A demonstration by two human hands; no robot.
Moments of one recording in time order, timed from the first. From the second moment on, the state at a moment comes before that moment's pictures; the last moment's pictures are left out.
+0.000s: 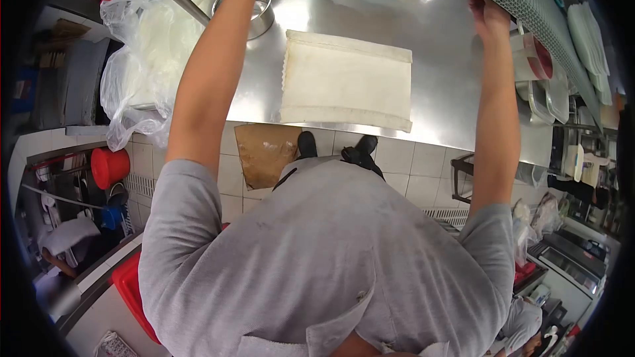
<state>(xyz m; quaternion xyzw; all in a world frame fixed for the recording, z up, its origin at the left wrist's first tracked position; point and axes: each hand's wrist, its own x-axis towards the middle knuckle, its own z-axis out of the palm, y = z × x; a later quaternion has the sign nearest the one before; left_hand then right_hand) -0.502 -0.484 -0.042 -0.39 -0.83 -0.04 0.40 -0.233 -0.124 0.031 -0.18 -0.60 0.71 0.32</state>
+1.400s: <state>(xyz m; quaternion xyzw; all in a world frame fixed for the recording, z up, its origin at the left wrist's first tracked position) -0.193 -0.628 -0.154 -0.41 -0.83 -0.36 -0.12 0.022 -0.252 -0.156 -0.35 -0.68 0.64 -0.05</state>
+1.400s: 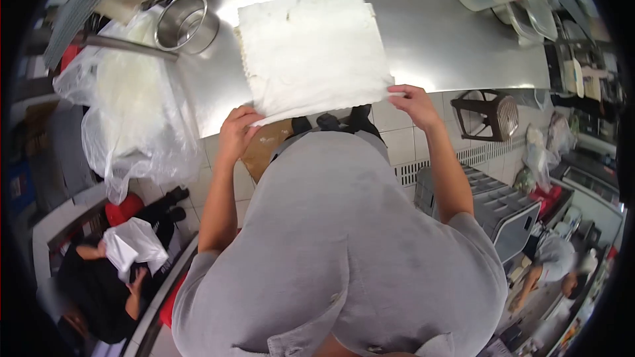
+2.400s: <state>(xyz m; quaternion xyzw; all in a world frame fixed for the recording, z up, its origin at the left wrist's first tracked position) -0.177 -0.600 -0.198 -0.12 -0.91 -0.38 -0.07 -0.012 -0.231 -0.182 -0.36 -0.82 0.45 0.03</state>
